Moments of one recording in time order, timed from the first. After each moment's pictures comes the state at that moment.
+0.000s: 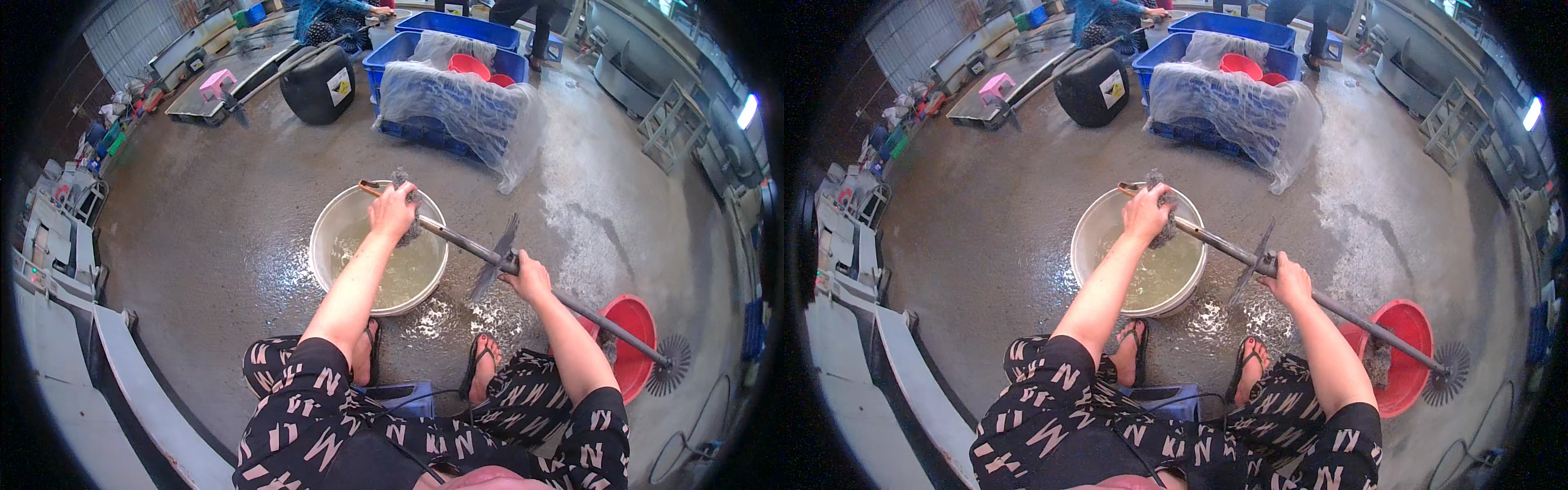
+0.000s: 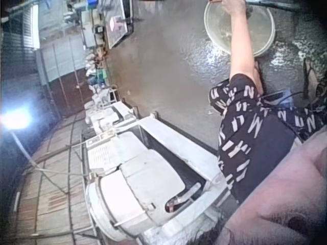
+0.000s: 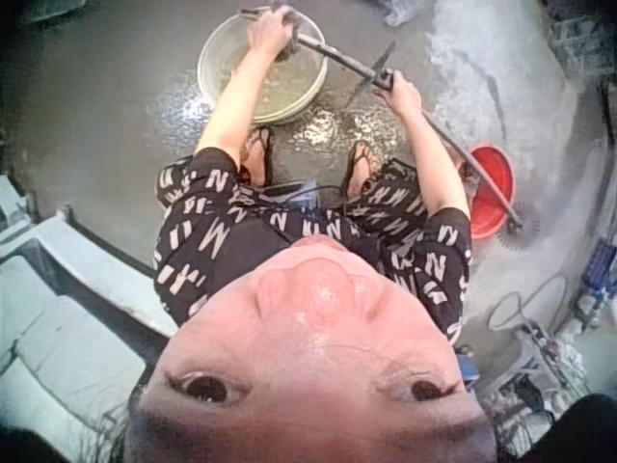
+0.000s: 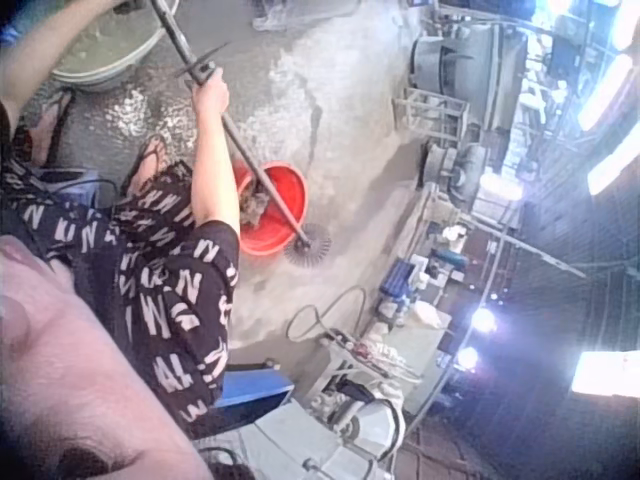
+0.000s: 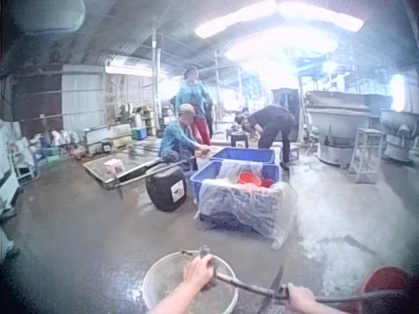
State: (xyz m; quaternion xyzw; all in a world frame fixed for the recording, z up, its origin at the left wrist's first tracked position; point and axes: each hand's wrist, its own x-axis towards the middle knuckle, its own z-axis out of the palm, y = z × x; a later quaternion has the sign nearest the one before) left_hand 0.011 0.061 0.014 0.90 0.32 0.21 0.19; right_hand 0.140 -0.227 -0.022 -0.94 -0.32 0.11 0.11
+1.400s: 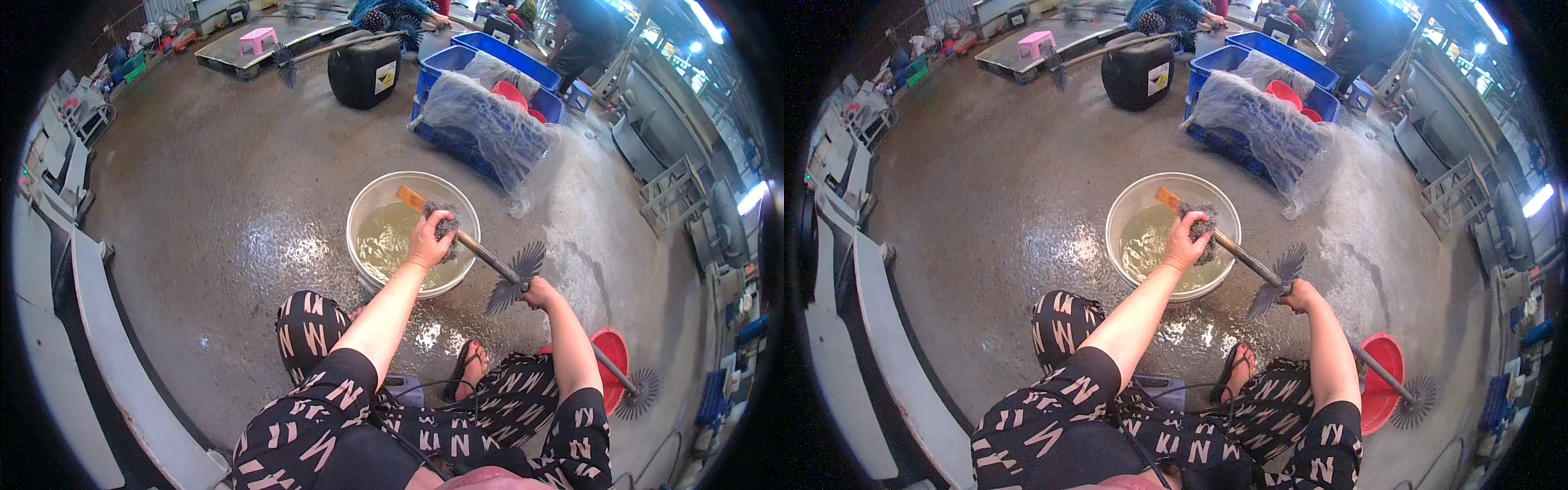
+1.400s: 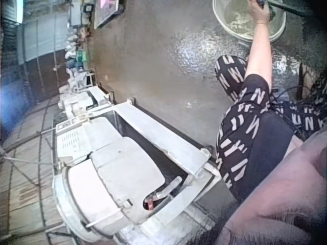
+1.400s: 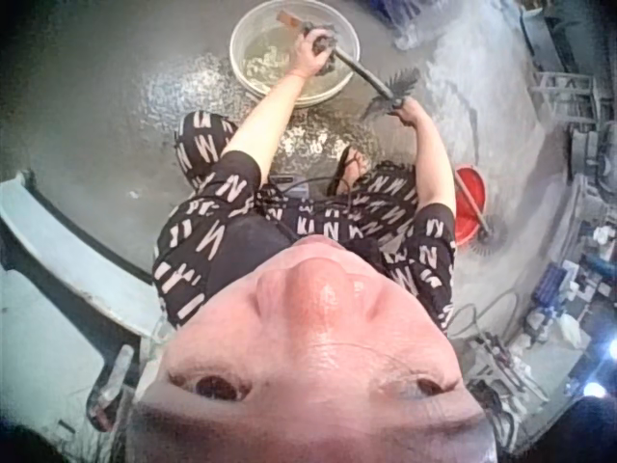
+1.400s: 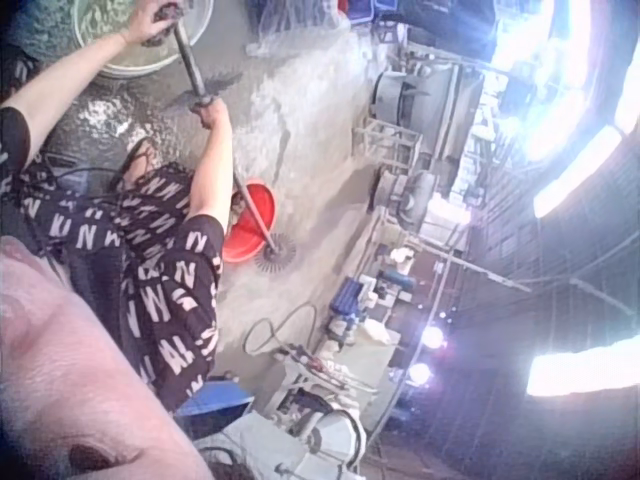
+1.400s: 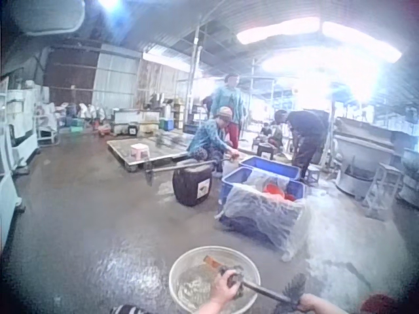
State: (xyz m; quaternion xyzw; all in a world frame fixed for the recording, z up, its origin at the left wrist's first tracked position) left_hand -0.053 0.023 -0.047 0.74 0.21 0.48 0.41; right_hand 0.154 -0.220 -0.024 -0.89 -0.34 0.31 -0.03
